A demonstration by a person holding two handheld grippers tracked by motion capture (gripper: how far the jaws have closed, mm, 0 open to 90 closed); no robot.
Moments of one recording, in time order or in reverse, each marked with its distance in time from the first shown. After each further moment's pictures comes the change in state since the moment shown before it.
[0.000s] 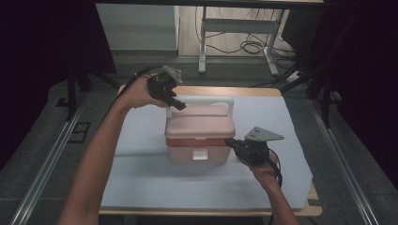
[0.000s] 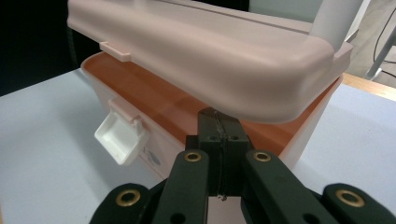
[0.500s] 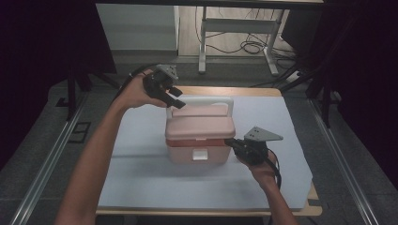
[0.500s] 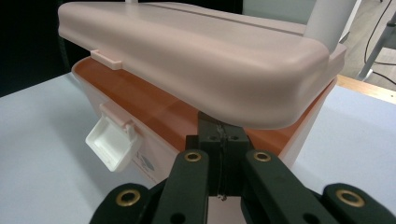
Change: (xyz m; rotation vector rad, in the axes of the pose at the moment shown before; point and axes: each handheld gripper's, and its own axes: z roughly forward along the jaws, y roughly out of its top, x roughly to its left) left arm -0.003 -0.008 -0.015 -0.106 0.126 -0.036; right arm 0.000 -0.001 0.003 -0.010 -0.020 0.003
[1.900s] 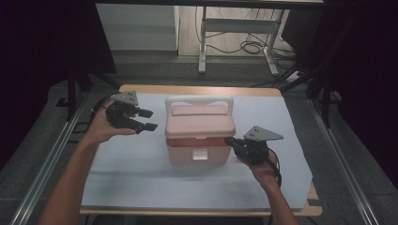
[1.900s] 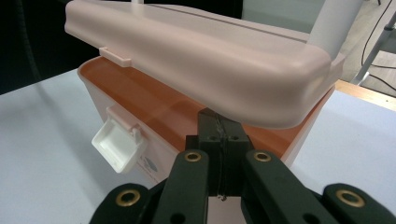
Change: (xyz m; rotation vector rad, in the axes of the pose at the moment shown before) left arm -0.051 -0.113 -0.028 -0.140 0.034 -0.161; right arm 0.004 0.007 -0.004 0.007 -0.006 -0.018
